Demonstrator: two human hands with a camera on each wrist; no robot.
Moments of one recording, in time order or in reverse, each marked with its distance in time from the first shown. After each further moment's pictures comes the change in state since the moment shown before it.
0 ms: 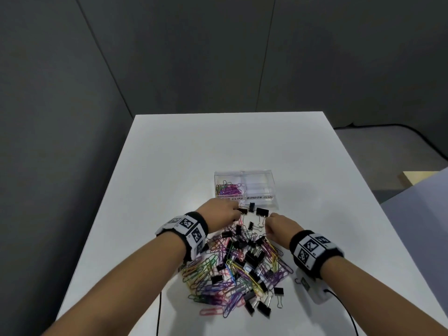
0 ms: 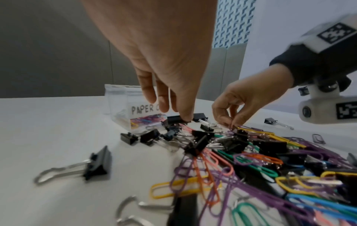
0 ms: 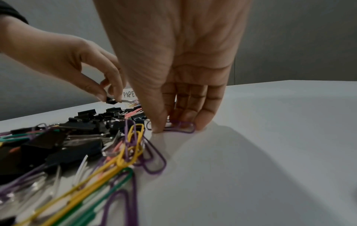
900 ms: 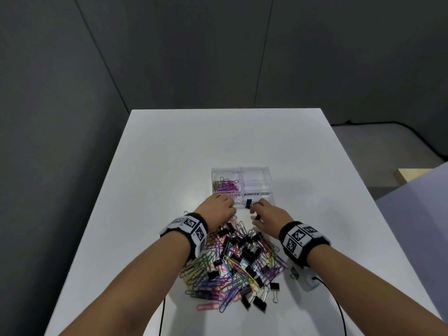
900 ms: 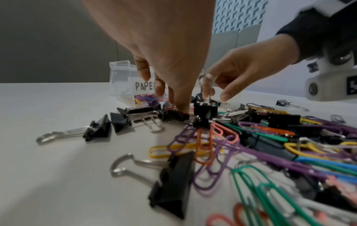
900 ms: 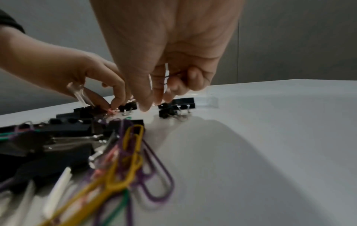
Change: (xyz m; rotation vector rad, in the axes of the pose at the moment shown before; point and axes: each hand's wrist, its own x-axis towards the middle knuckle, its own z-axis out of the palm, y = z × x) left_hand 0.006 0.001 0.017 0.112 -0.041 -0.087; right_hand 0.009 -0.008 -0.006 0.079 0.112 -0.074
